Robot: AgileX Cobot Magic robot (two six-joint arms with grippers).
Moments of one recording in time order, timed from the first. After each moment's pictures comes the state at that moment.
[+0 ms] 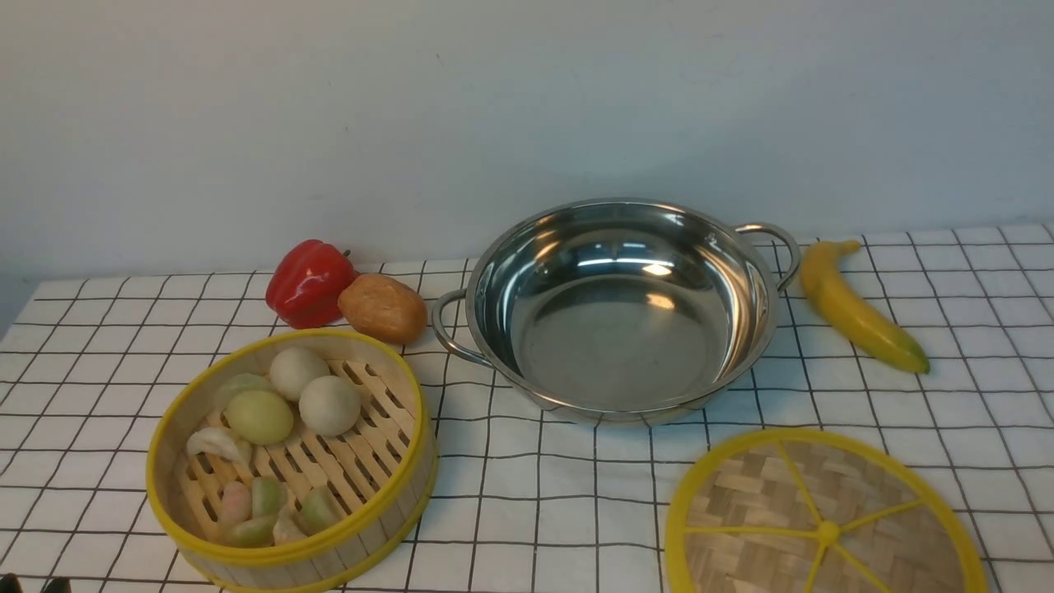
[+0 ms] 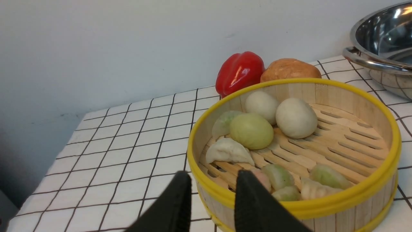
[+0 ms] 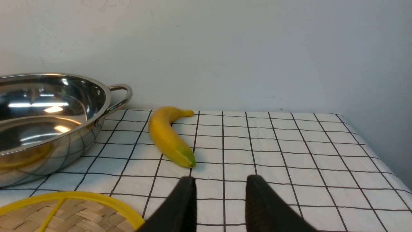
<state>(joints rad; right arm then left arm) -0.05 0.00 0.01 -0.14 0.27 0.21 -0.04 0.00 0.01 0.27 0.29 -0.06</state>
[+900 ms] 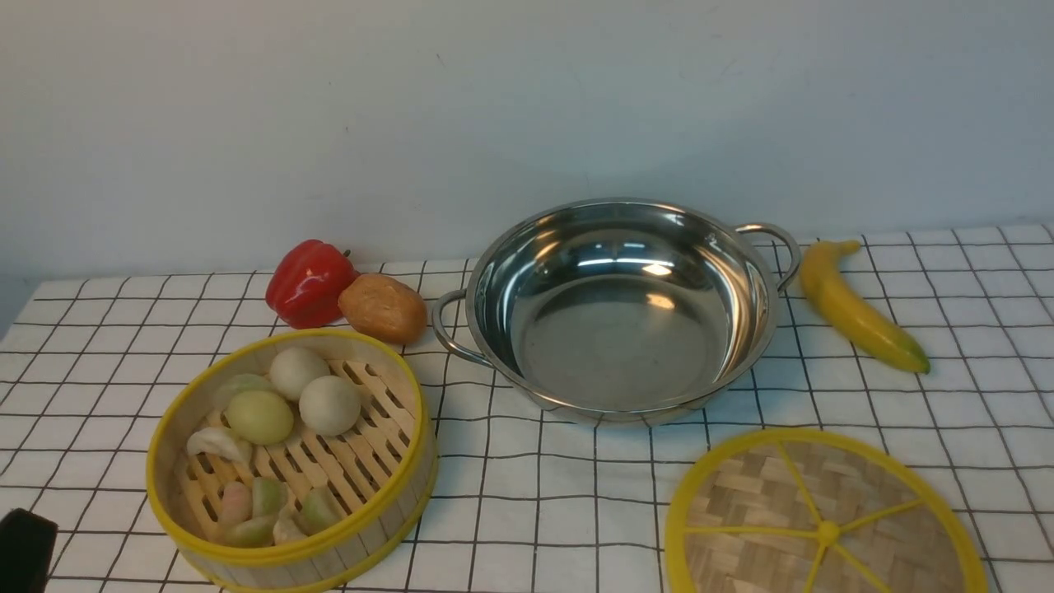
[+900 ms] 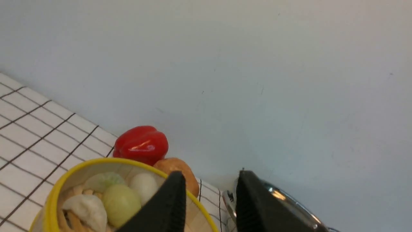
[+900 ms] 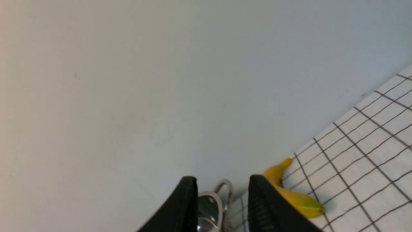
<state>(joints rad) -0.05 0.00 0.01 0.36 0.07 0.55 -0.04 0.00 0.01 -0.28 0.00 -0.33</state>
